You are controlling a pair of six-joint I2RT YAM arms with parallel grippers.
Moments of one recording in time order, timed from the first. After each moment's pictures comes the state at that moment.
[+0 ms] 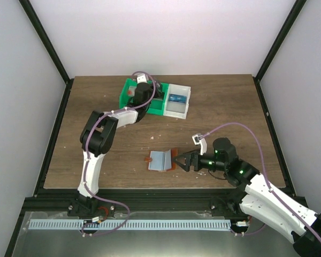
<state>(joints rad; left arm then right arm) -0.46 2.21 1.49 0.51 -0.19 -0.62 0.68 0.68 0.46 -0.20 -0.51 0.65</state>
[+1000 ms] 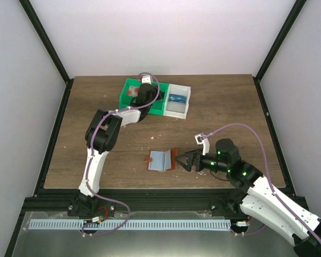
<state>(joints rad) -0.46 2.31 1.58 0.46 -0.17 -0.51 0.68 0.62 0.47 -0.24 -0.47 0.65</state>
